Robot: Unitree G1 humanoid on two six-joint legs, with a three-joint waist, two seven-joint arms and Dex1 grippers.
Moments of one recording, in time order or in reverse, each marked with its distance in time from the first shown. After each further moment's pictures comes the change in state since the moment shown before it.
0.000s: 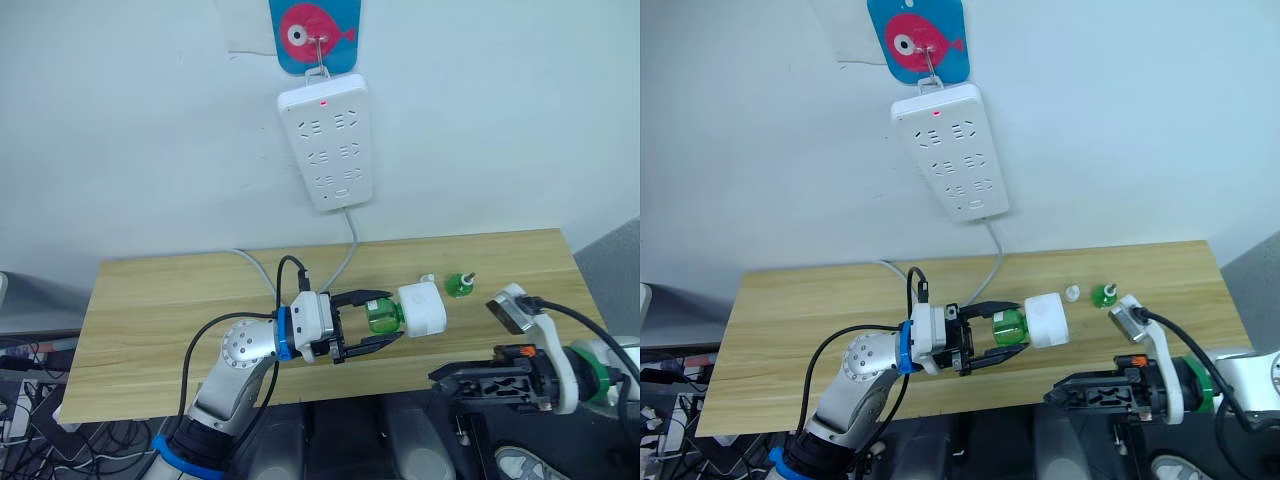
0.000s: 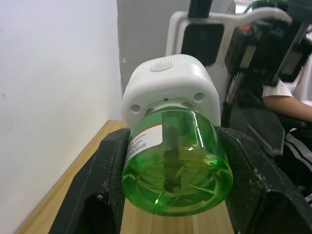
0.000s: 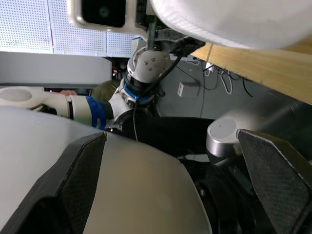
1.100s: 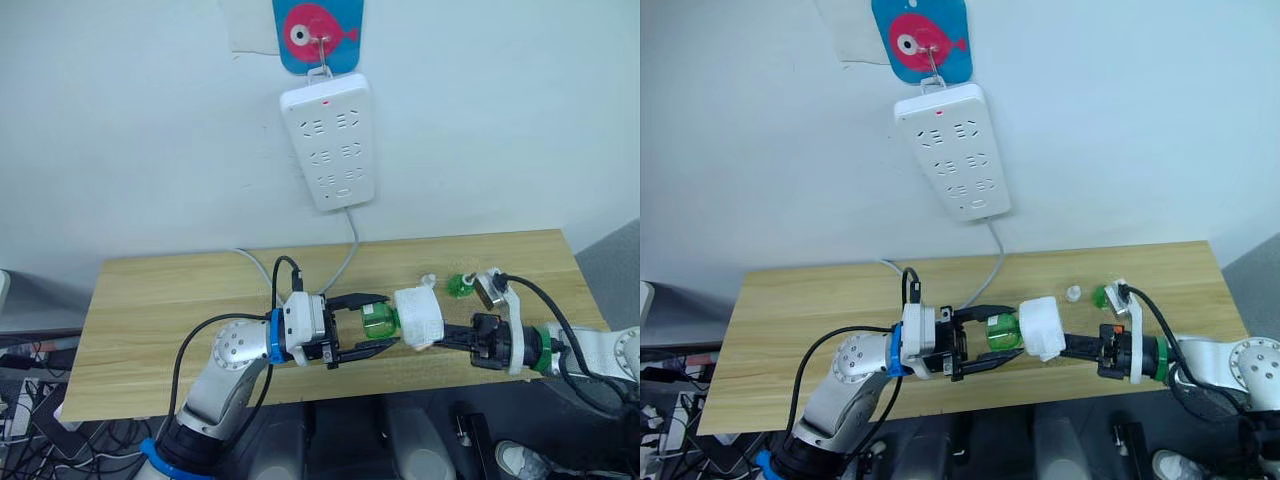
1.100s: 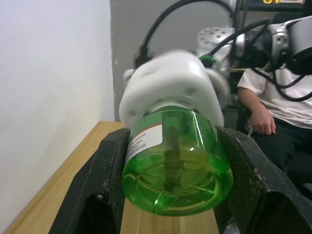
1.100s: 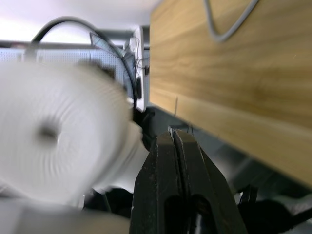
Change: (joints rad) left arm 0.026 0.051 0.014 -0.067 -0.055 0.058 -0.021; right arm -0.107 0.405 -0.021 0.186 -0.036 0.085 -0.326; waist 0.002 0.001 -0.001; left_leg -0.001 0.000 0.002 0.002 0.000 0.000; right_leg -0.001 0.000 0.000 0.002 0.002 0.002
